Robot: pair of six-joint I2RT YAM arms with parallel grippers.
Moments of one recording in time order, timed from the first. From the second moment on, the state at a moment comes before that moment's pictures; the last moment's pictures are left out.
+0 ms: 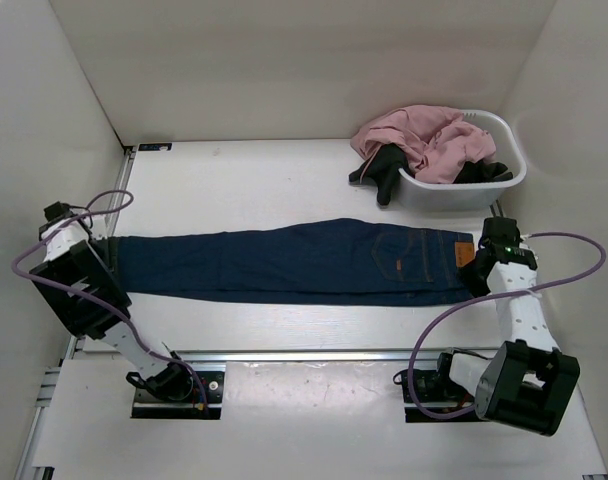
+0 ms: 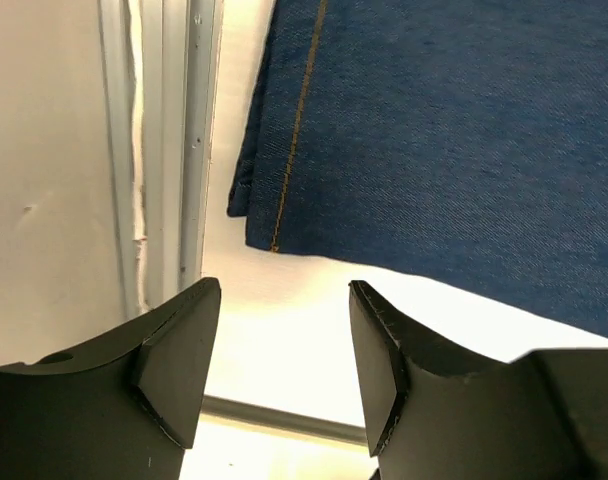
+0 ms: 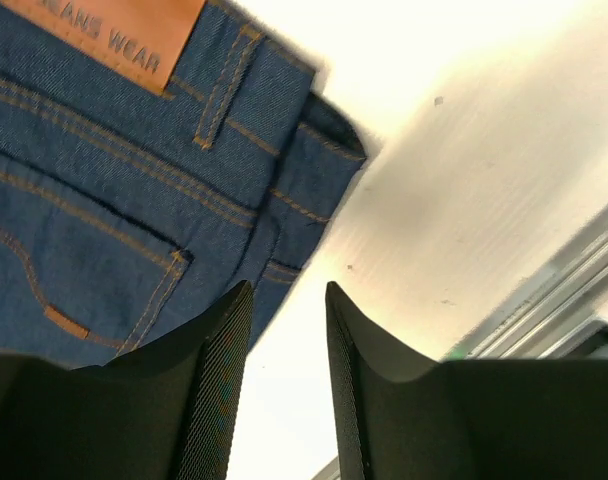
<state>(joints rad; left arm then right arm) 0.65 1.74 1.22 -0.78 0.00 0.47 -0.21 1.11 0.78 -0.85 0.21 0.75</state>
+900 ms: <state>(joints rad) 0.73 1.86 1.20 -0.73 0.21 0.40 -0.21 1.29 0.73 -0.68 0.16 0.69</state>
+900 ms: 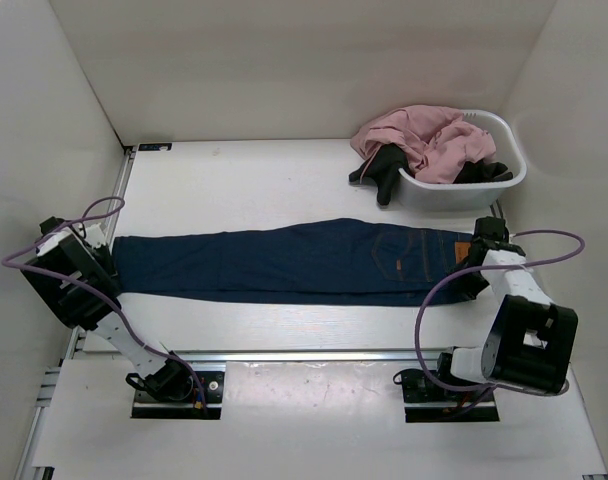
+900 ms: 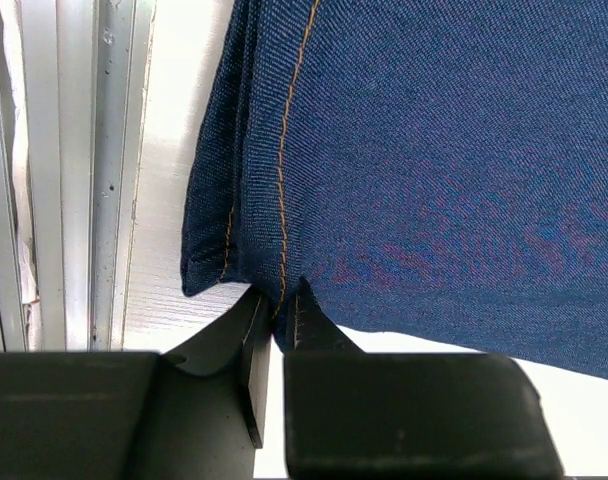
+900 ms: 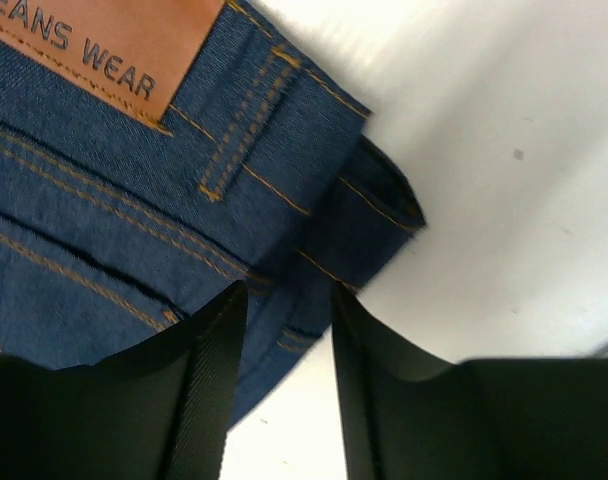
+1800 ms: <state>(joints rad) 0.73 1.85 1.19 -0.73 0.21 0.43 -0.21 1.46 0.78 -0.61 0.23 0.75</state>
